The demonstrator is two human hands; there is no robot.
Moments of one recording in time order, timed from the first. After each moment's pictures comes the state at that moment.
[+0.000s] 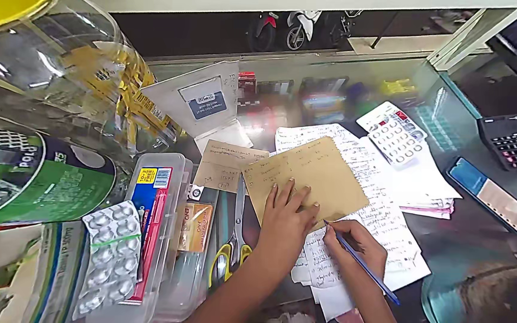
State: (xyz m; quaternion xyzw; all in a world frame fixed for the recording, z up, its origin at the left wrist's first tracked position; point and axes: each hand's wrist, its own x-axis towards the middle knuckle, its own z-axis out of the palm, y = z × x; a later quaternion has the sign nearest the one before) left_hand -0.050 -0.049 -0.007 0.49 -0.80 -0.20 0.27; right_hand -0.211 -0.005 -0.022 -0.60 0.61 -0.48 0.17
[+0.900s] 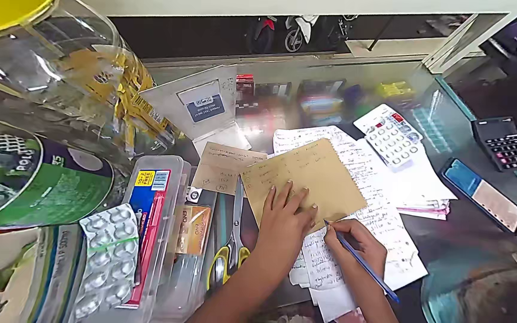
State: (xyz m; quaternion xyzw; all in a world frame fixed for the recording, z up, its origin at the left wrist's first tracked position) left_hand -0.050 -0.049 -0.007 0.49 -0.80 -0.20 0.27; right_hand -0.218 -0.010 -0.023 -0.60 0.61 -0.48 0.17
